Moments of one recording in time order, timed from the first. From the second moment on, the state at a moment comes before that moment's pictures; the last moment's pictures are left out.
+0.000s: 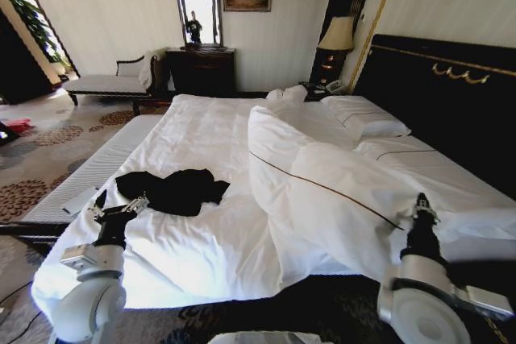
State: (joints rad) left arm 1.59 -1.30 -0.85 -2.34 -0.40 0.16 -0.17; right arm -1.74 1.45 0.86 2.51 1.23 0.44 0.54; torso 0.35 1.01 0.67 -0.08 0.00
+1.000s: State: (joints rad) left arm 1.57 -1.24 -0.82 -2.28 -0.48 0.13 -0.16; right arm -1.88 1.61 1.18 2.50 1.04 0.37 1.00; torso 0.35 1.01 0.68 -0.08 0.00
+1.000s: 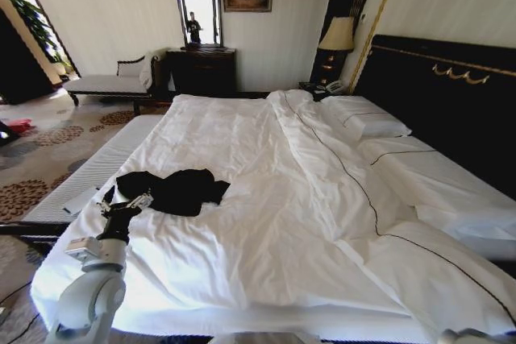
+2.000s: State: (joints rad) left arm 1.57 -1.18 -0.86 -2.25 -0.56 0.11 -0.17; right arm -1.86 1.59 1.24 2.50 0.98 0.22 1.13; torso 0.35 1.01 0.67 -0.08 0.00
